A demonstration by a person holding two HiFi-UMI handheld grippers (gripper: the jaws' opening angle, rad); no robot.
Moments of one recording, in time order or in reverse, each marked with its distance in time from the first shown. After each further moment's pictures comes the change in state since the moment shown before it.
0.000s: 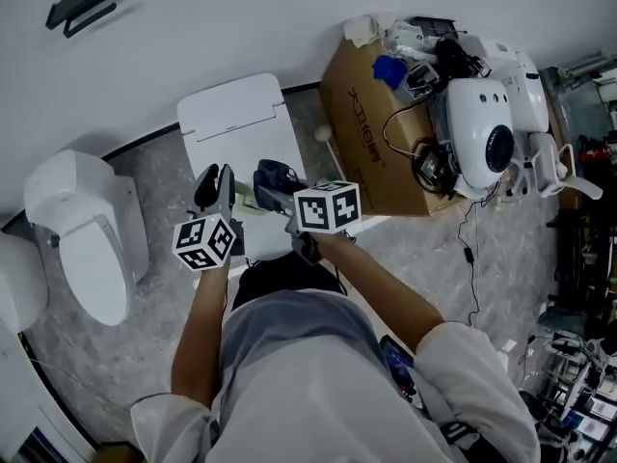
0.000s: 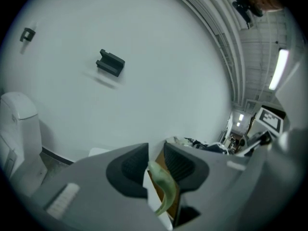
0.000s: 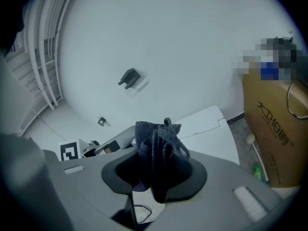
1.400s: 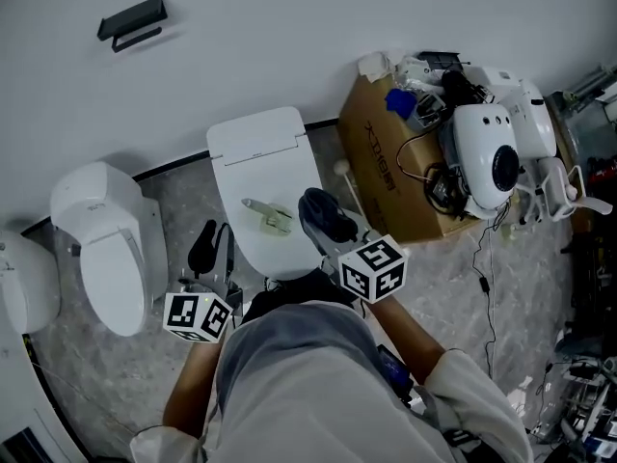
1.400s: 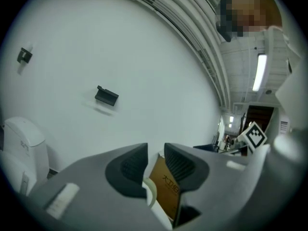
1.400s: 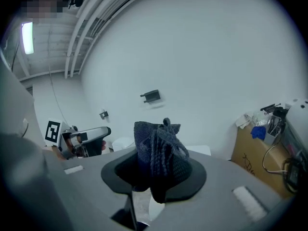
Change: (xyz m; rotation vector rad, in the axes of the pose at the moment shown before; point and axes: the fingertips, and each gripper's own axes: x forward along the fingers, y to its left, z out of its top) left arm -0.162 -0.032 0.074 0.096 -0.149 -0.083; right arm -0.106 0.078 0.006 -0.410 -0.248 -0.128
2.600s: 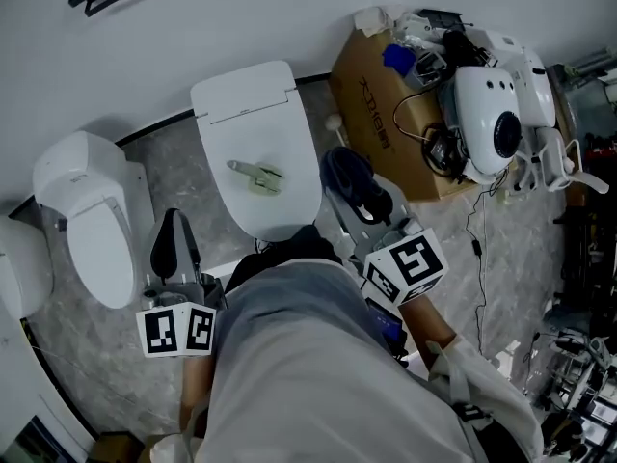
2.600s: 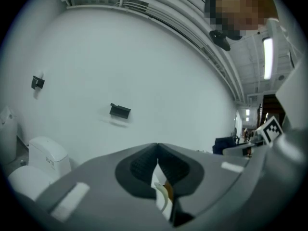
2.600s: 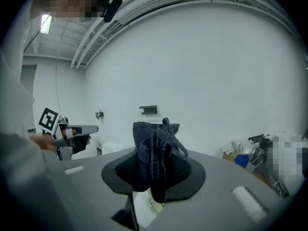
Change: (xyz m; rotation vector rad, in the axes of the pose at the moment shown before) left arm -0.036 0.000 0.057 0.080 -0.042 0.211; right arm -0.058 -0.005 0.060 -0.169 -0.131 -0.113
